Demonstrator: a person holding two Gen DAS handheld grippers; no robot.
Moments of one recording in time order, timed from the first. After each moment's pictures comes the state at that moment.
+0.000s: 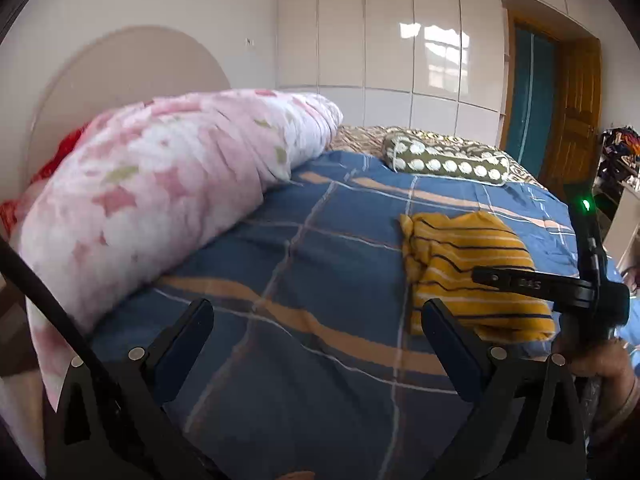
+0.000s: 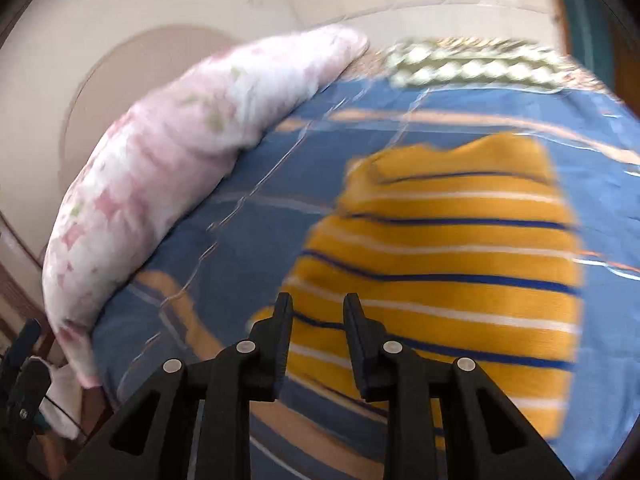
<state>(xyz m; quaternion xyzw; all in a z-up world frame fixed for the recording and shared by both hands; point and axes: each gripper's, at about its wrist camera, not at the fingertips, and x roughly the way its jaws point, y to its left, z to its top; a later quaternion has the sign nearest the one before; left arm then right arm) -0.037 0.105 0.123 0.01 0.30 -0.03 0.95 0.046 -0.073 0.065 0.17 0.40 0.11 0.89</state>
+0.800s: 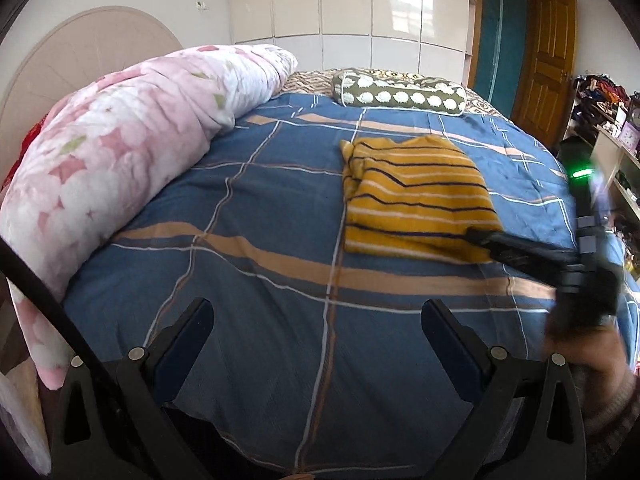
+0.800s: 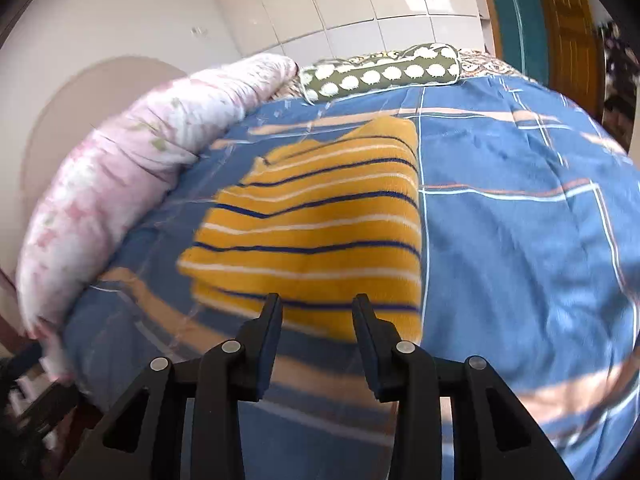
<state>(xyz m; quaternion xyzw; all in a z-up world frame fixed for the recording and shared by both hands) -0.074 0.050 0.100 0.05 0.39 -0.09 0.92 -0.020 -0.108 0.047 0.13 0.41 0.01 0.90</state>
